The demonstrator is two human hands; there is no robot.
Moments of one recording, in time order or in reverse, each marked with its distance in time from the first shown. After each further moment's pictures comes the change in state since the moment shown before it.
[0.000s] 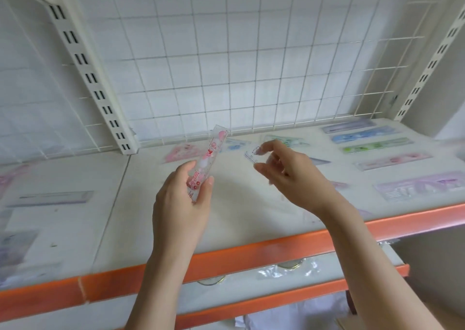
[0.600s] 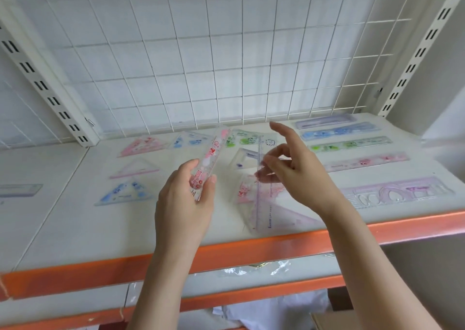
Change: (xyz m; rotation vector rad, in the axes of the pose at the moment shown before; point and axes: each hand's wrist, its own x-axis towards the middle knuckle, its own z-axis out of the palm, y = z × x) left_hand -0.026 0.076 0.089 0.036 -0.001 -0.074; right_hand -0.009 0.080 -0.076 0.470 0.022 0.133
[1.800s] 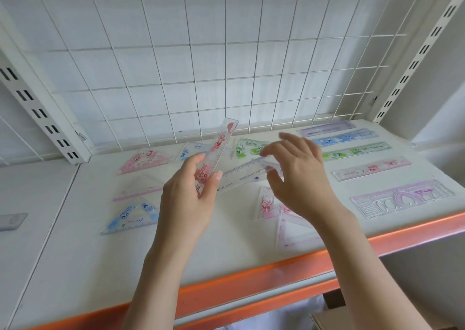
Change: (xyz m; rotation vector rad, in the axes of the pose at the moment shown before) left_hand 0.057 -0.031 -0.023 -0.166 -0.160 0.102; right_hand 0.030 0.008 0.048 -1.014 0.311 -0.368
